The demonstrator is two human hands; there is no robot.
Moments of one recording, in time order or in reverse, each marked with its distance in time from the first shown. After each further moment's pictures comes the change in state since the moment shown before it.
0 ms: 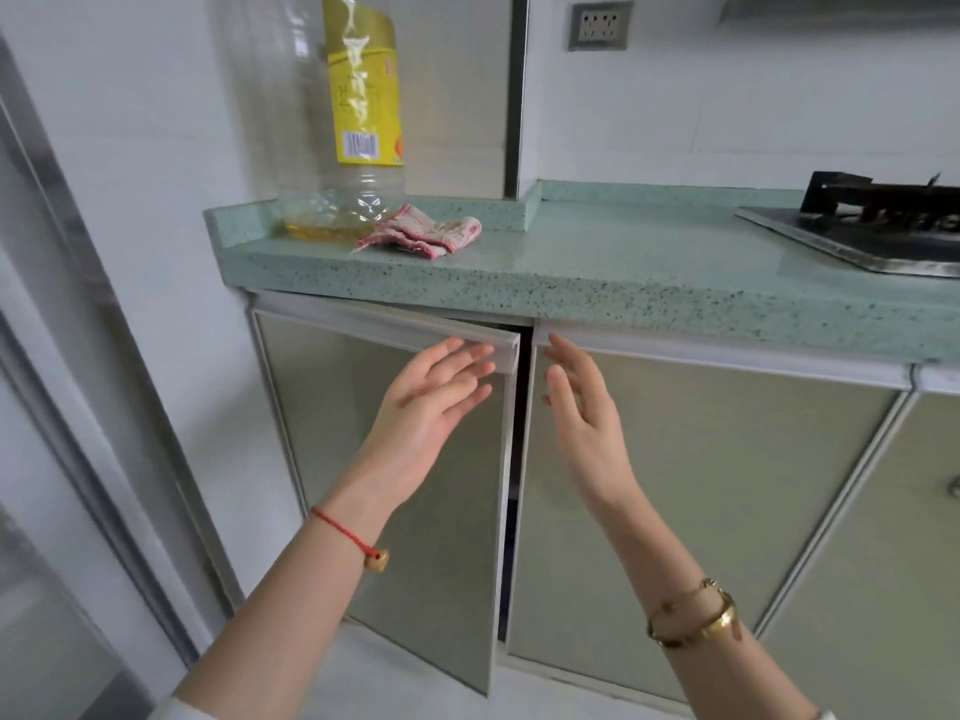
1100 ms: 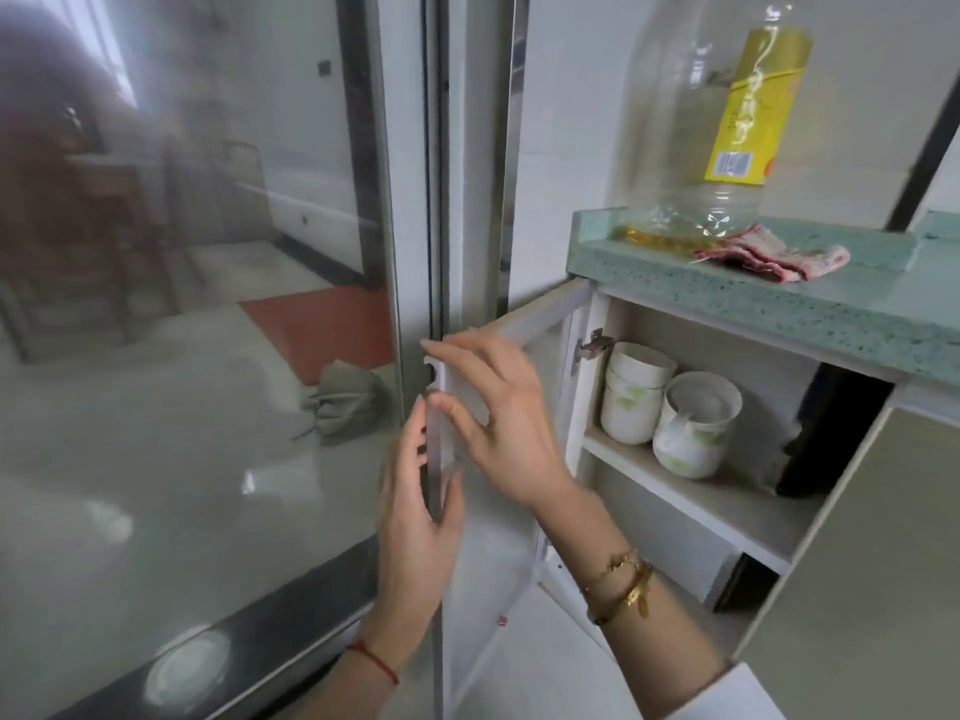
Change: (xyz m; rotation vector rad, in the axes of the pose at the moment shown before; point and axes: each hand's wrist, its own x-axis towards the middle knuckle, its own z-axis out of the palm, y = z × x) left_hand -0.221 0.025 -0.117 1.195 0.980 0.622; right_hand -0.095 -0.098 0.236 -0.052 -0.596 -0.800
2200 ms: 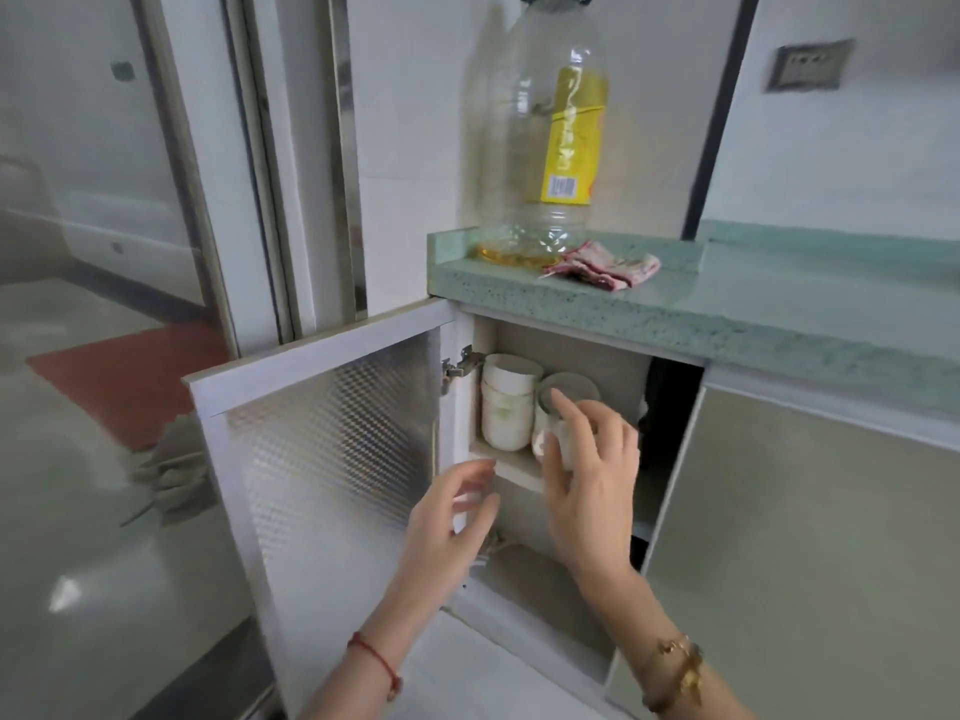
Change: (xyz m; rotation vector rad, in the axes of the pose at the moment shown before) left_hand 0.011 0.013 0.101 -0.359 -0.629 -0.151; right_hand -0.098 0.073 -0.086 -0.605 0.400 0.455
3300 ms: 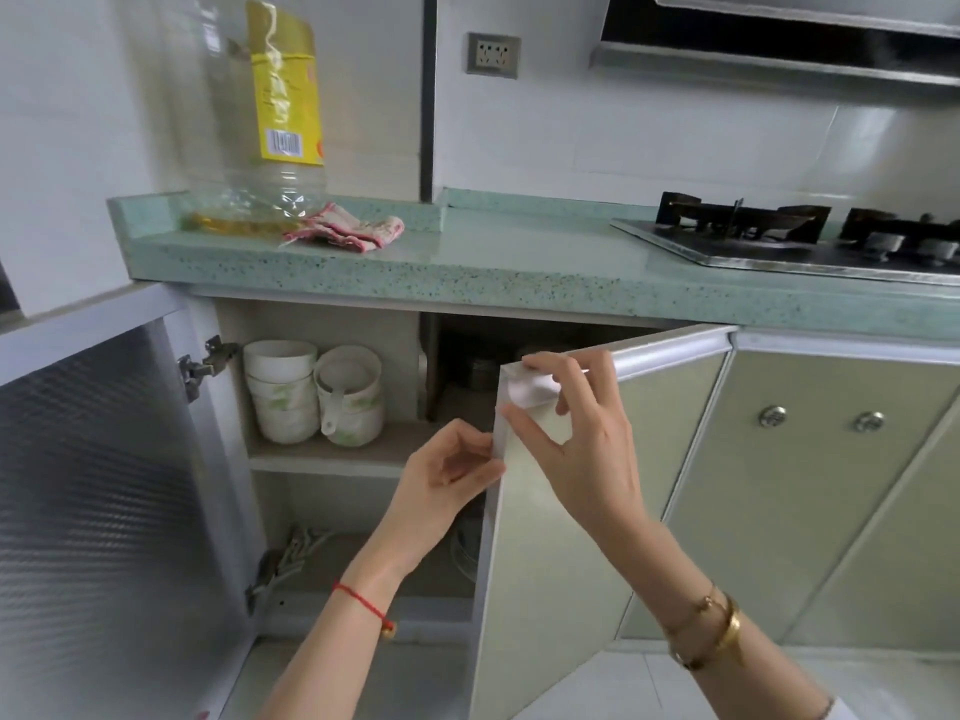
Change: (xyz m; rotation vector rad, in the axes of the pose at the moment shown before) left_hand 0.000 0.067 0.131 -0.542 -0.688 0.031; right_hand -0.008 0.040 -0.178 -0.294 0.050 0.063
